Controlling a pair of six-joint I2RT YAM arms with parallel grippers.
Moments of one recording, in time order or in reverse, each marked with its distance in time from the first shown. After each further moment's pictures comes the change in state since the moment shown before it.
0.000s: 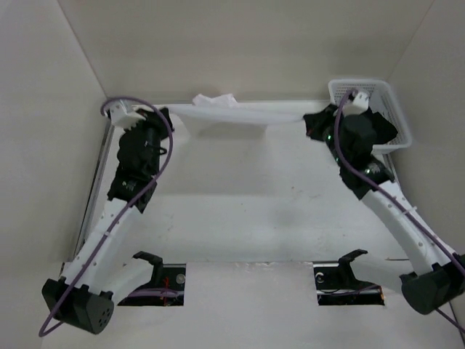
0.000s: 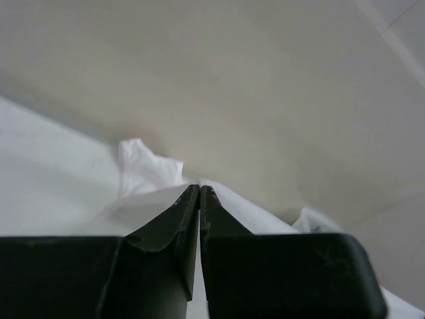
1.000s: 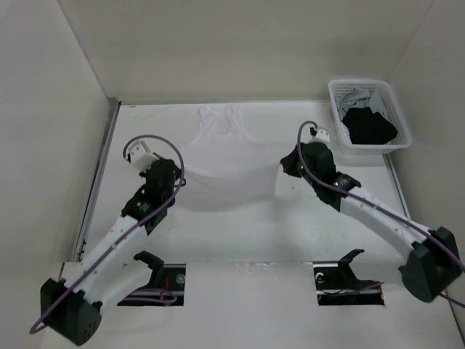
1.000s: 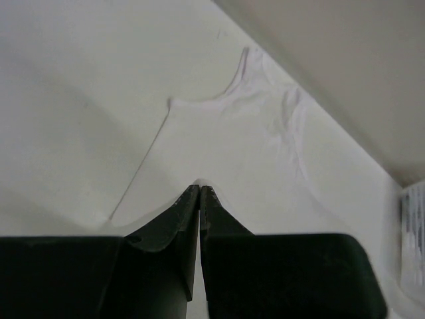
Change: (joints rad) left arm -0.208 -0.204 -0.426 -0.342 -0.338 -0.248; right arm 0.193 -0.008 -0.419 -0.027 0.045 0.185
